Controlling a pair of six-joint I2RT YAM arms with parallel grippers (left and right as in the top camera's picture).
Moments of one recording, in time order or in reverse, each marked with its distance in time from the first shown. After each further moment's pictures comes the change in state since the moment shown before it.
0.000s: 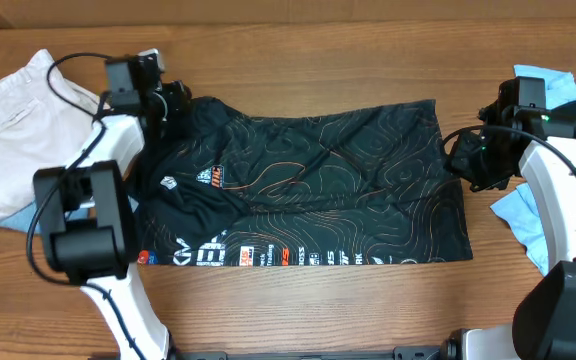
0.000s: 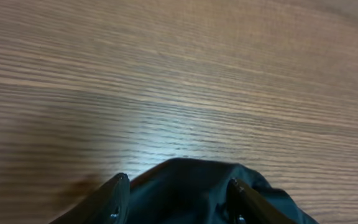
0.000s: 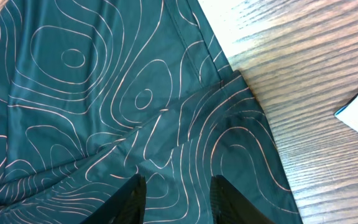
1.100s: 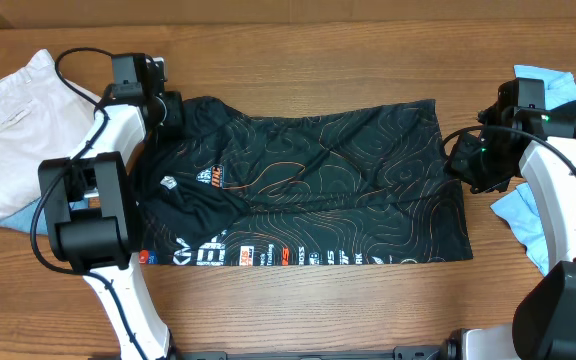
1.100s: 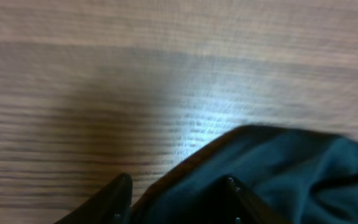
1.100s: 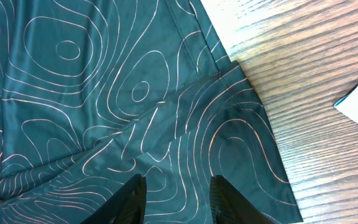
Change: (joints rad) left arm -0.004 0.061 0.092 -0.201 -0.170 0.151; right arm 0.000 0.000 0.000 -0.024 0.000 -0.002
